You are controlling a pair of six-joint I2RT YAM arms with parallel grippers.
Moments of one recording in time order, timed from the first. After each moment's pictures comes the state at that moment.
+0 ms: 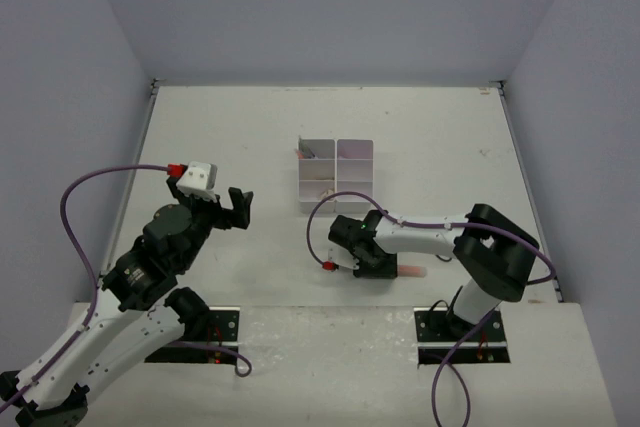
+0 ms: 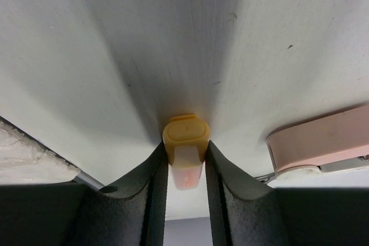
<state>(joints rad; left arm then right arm) -0.71 0.49 0.69 -0.43 -0.43 -0.19 1.02 1.65 0.87 -0.90 0.14 -0.46</state>
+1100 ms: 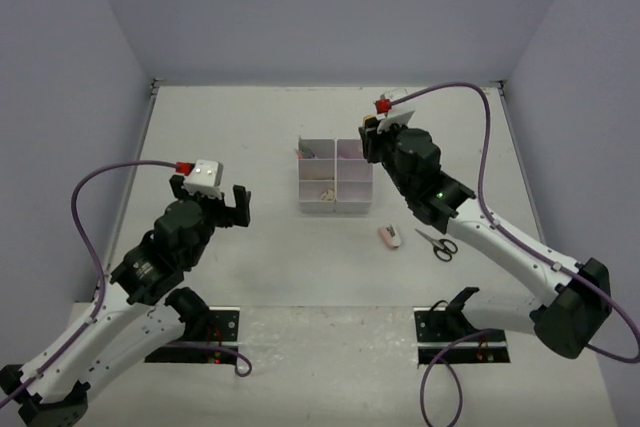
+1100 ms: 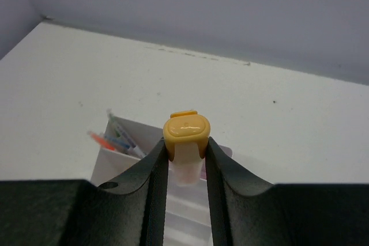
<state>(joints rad) -0.70 0.54 0.67 -0.43 -0.50 -0.17 0.72 1.20 1.02 0.04 0.34 0.05</state>
